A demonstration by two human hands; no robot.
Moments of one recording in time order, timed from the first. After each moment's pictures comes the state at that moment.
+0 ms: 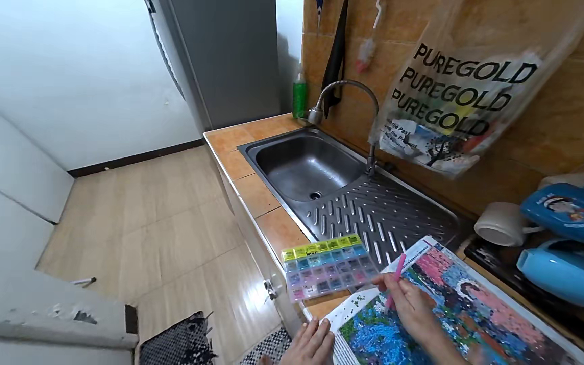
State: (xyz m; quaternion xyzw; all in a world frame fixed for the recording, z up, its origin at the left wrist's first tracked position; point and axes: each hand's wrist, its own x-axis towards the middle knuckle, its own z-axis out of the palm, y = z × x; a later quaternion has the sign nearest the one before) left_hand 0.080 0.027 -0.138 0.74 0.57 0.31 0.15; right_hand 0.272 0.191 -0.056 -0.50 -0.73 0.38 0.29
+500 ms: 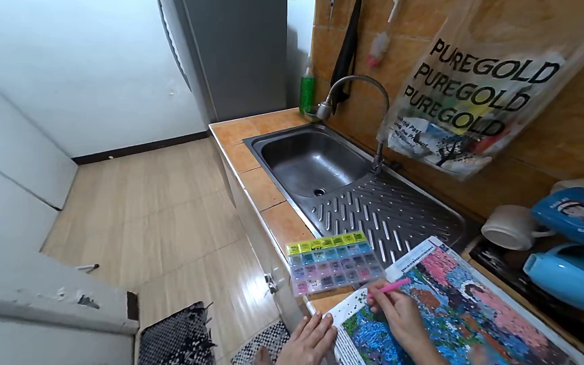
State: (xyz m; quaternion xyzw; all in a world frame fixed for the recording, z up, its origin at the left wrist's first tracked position) left_hand 0.076 0.026 -0.137 0.74 0.57 0.31 0.16; right_hand 0.261 0.175 -0.089 -0.48 -0.71 0.40 0.32
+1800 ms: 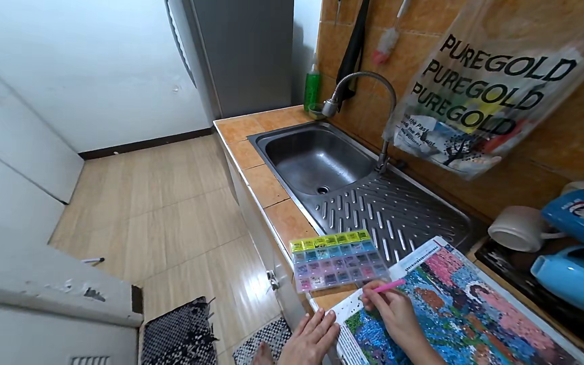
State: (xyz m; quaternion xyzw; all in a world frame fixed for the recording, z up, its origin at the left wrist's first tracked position) left_hand 0.077 0.026 -0.138 0.73 0.58 0.32 0.17; right_hand 0.253 0.175 -0.101 -0.44 -0.73 0.41 0.31
